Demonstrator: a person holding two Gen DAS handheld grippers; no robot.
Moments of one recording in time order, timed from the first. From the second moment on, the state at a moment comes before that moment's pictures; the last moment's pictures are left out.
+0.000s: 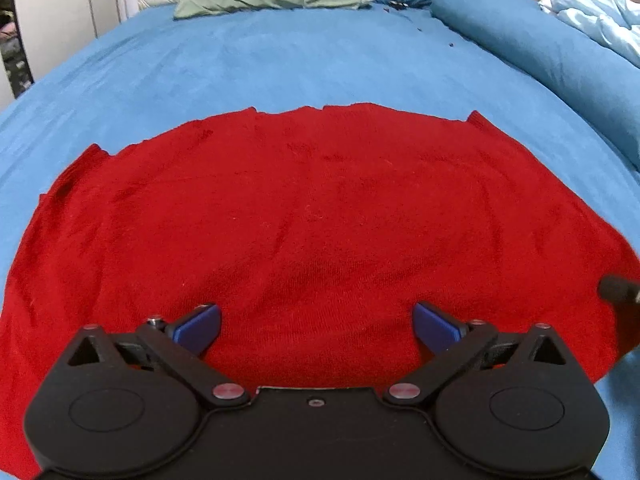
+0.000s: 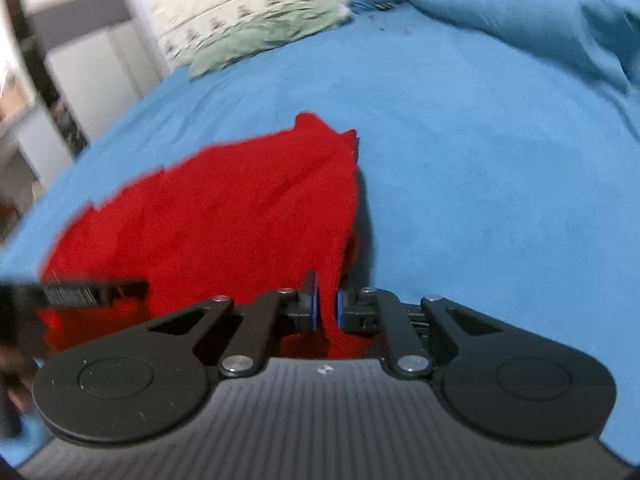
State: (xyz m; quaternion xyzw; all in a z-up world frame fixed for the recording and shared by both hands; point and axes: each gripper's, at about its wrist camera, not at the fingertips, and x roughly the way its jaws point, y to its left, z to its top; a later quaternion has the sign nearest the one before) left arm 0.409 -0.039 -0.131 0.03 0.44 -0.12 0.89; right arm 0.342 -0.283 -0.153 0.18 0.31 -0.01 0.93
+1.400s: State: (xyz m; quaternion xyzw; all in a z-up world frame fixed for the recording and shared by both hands) left arm 0.316 0.172 -0.104 -0.03 0.38 -0.10 0.92; right arm 0.300 -0.047 -0.128 -0.03 0.28 0.11 0.95
